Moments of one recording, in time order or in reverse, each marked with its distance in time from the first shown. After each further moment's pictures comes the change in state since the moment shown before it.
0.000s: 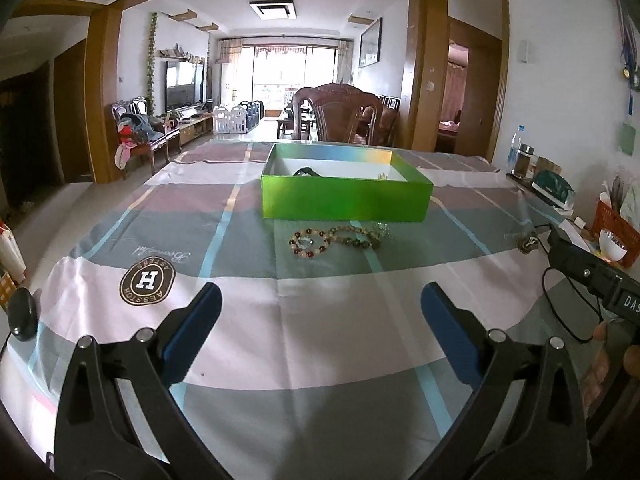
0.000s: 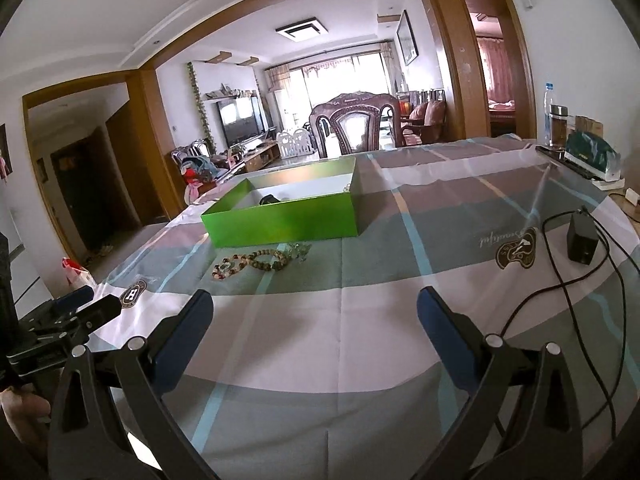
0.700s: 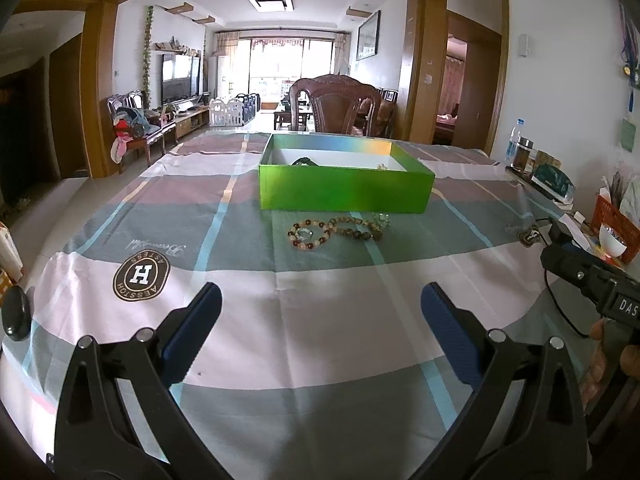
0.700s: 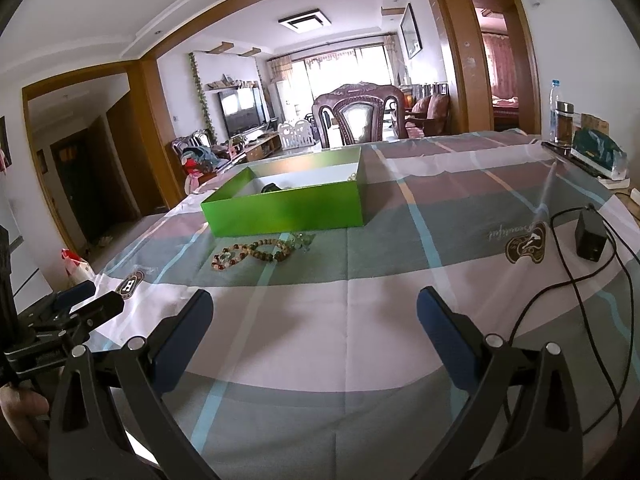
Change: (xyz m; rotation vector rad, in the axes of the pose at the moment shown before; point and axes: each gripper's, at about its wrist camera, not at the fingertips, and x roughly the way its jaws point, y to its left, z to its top) left arm 0.010 0.003 -0.002 -0.005 0.029 -0.016; right arm 0.013 0.006 -0.002 -0.011 0.031 0.005
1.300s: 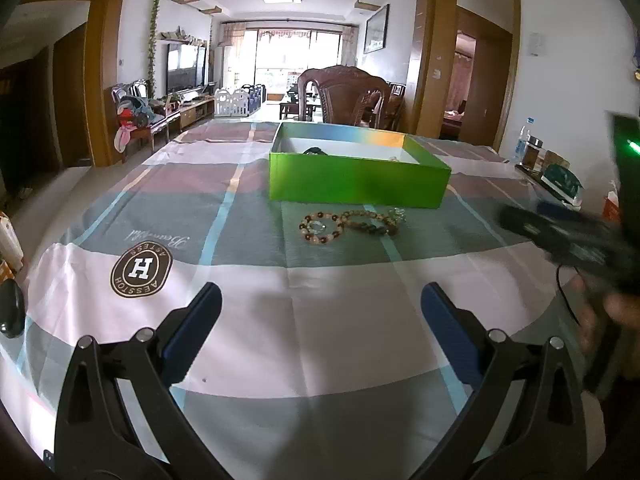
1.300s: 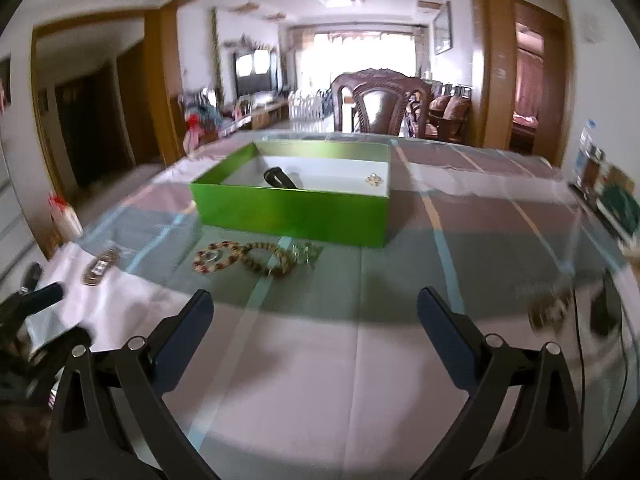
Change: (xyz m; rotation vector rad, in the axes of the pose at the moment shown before) left arm 0.021 0.015 -0.001 -0.027 0.032 0.011; right arm 0.091 0.033 0.054 -0.195 0.125 -0.034
